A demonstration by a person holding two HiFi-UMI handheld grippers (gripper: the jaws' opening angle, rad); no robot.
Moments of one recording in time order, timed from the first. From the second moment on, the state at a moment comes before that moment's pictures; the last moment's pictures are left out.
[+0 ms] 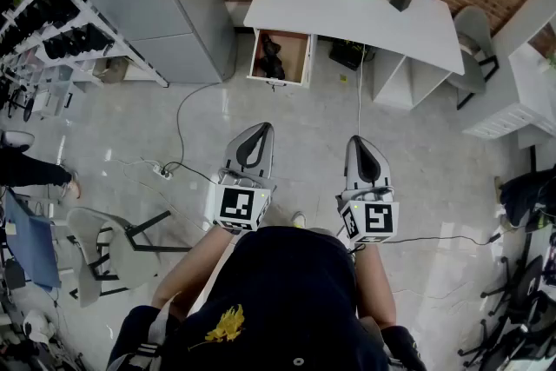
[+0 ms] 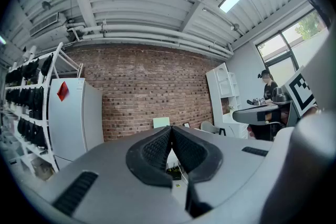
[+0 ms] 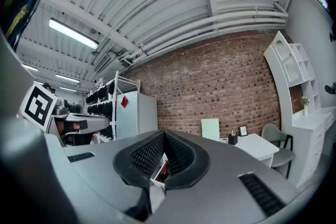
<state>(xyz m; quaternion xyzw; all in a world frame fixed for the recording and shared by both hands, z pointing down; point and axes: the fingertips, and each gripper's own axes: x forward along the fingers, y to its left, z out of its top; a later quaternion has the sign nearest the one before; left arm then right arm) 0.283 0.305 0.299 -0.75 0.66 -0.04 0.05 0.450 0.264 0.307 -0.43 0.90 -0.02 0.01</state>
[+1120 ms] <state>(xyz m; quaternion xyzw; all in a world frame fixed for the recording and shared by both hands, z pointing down) 0.095 0.250 0.326 -0.71 0.70 -0.07 0.00 0.348 0.190 0.304 -0.46 0.89 -0.03 -0.06</state>
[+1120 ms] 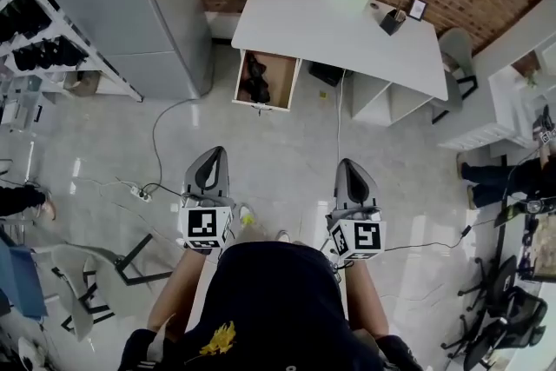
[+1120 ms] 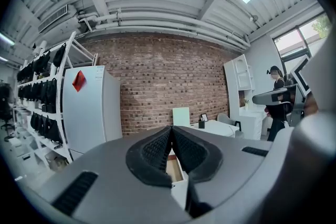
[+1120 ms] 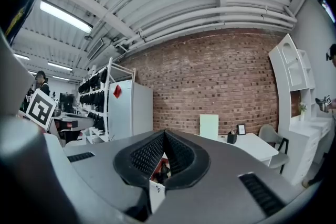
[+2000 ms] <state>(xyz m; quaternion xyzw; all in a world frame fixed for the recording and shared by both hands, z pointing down) -0.091 0.187 0.380 -0.71 0.70 -0.03 -0.08 0.153 0.067 0.315 -0.46 0.88 -0.02 -0.10</state>
